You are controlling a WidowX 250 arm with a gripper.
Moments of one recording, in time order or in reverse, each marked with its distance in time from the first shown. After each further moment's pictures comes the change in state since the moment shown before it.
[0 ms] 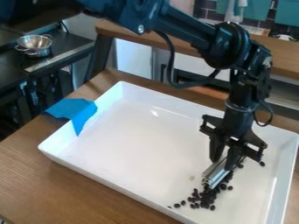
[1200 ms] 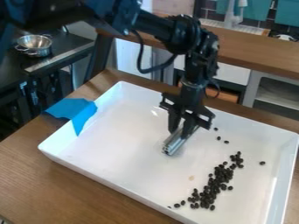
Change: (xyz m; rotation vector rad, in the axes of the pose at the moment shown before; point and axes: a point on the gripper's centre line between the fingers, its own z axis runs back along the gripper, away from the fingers) arm 0.017 0.098 -0.012 0.100 0.027 0.164
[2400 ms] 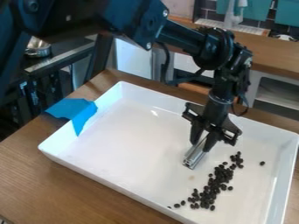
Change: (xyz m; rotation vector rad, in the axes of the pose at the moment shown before) arm -0.008 -0.059 -0.001 0.015 -0.029 -0.079
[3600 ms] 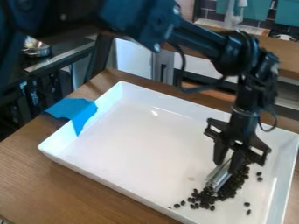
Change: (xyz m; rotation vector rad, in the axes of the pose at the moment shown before) arm -0.014 -0.032 0.017 -0.065 0.021 -0.056
